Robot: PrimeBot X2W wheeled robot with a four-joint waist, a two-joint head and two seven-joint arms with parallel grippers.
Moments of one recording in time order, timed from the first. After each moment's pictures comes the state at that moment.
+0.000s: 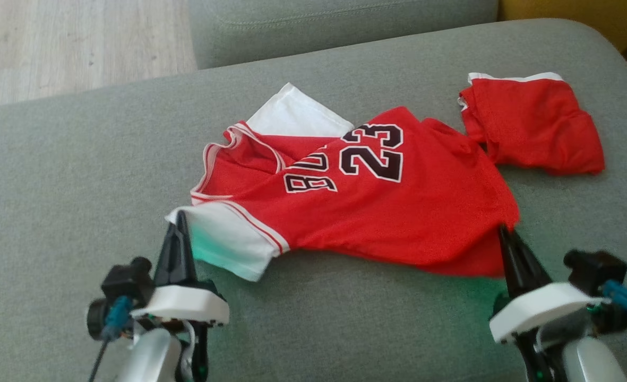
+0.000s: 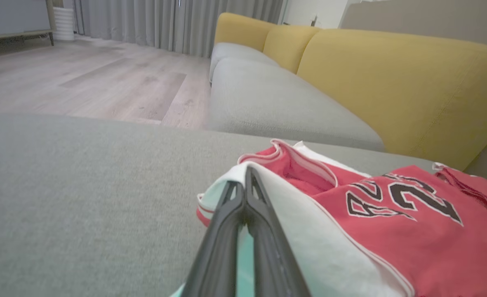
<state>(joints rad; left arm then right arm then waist) -0.20 0.08 -0.30 0.41 -0.44 0.12 -0.24 0.01 -0.04 0.01 0.17 0.26 0.13 0.07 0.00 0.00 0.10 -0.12</state>
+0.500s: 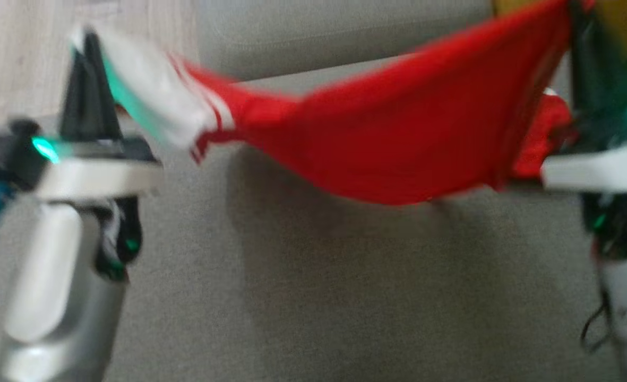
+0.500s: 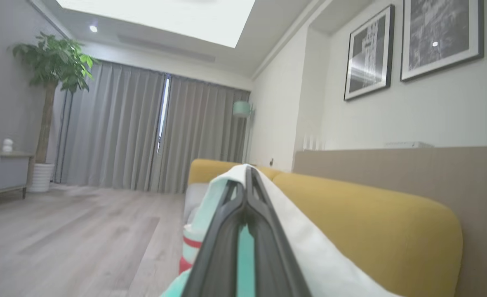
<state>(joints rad) -0.46 0.23 -0.22 0.05 -0.46 0.10 -0.12 -0.41 -0.23 0.13 -0.12 0.36 0.13 -0.04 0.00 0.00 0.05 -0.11</state>
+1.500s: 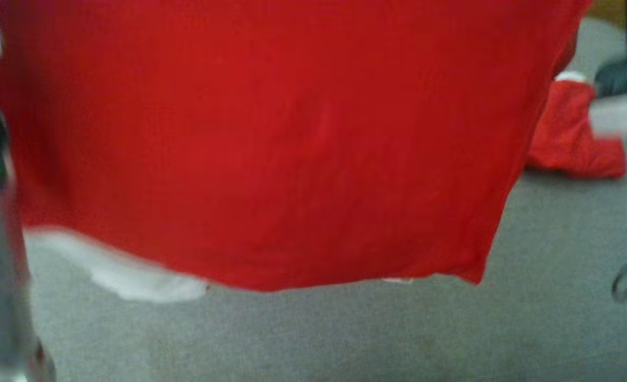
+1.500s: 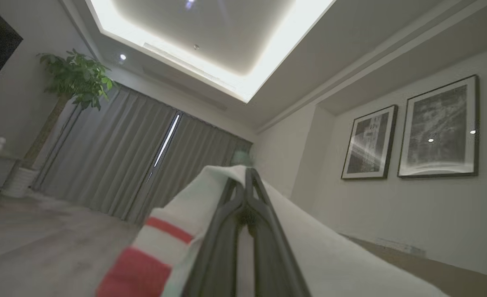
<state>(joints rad) -0.76 0.28 -0.03 -0.29 -0.68 0.19 0.16 -0.57 -0.30 0.10 -0.23 0.36 0.13 0.15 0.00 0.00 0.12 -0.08</state>
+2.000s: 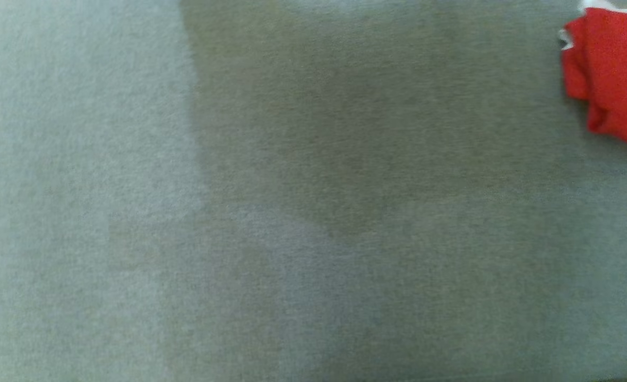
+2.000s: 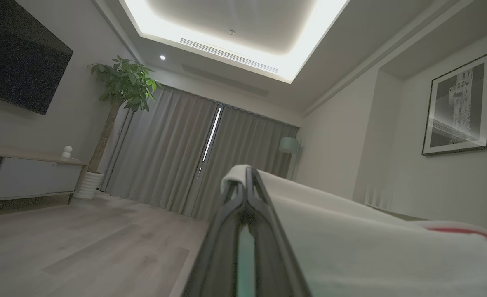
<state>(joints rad) -1.44 0.30 -0.07 0.60 -0.60 0.00 -0.12 -1.40 -0.33 0.24 0.63 0.33 0.13 -0.17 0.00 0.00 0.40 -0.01</state>
